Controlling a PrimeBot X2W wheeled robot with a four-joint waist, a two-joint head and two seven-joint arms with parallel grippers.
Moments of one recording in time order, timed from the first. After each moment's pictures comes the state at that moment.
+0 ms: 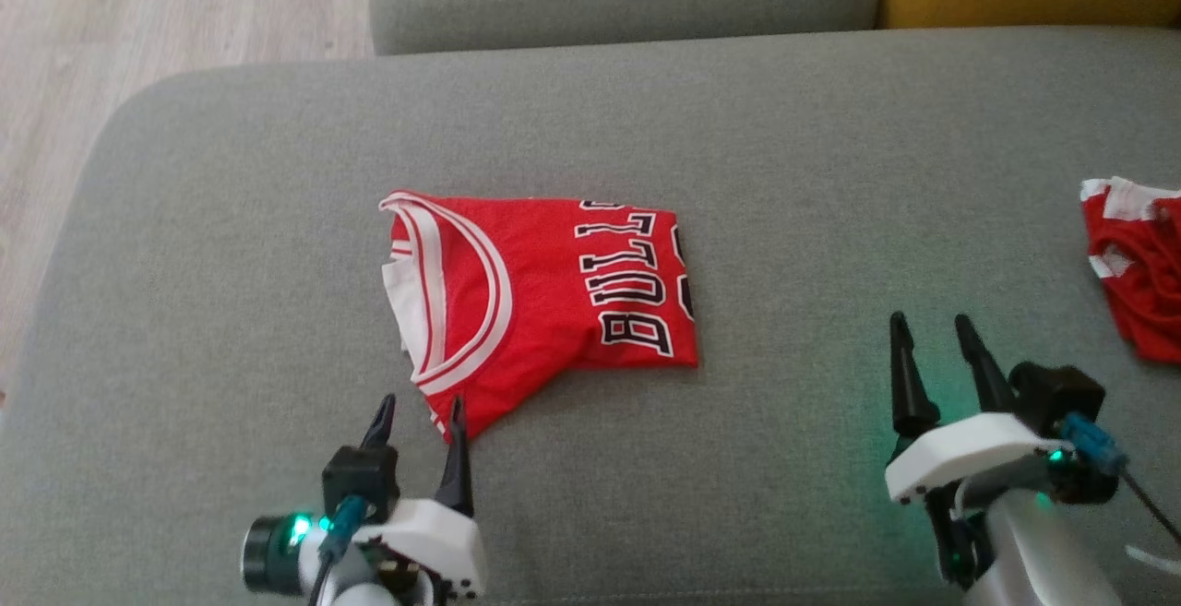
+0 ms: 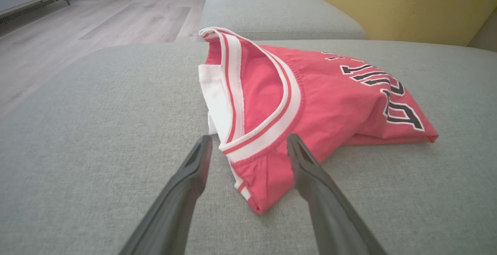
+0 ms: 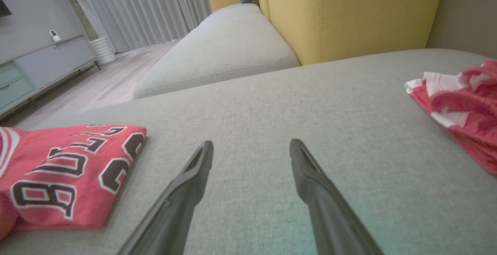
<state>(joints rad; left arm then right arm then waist) -0.05 0.05 -0.39 0.38 -0.19 0.23 -0.25 -0.23 -0.05 0.00 0.63 0.20 0.12 -0.25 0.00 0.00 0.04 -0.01</state>
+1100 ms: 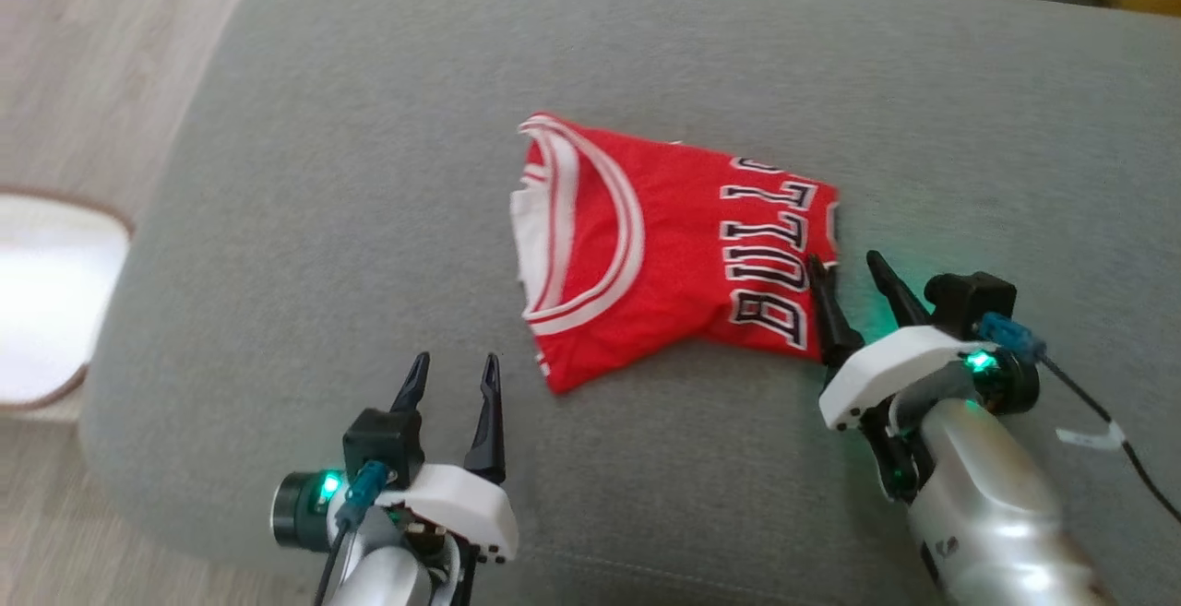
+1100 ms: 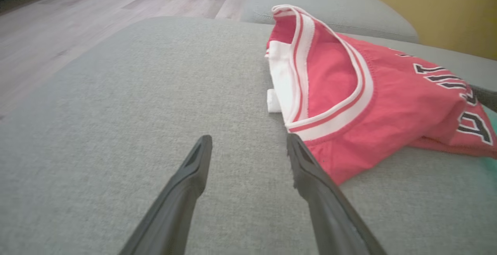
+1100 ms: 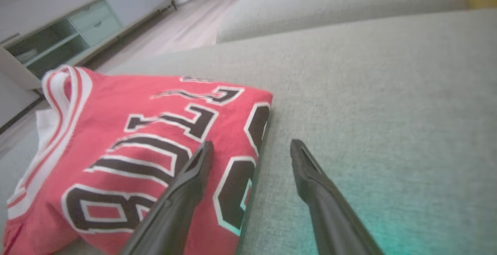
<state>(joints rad) -0.11 0.05 -0.46 0.34 -0.26 0.24 -0.25 -0.47 -0.05 0.22 0.87 0.32 0.12 -0.23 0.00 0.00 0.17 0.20</state>
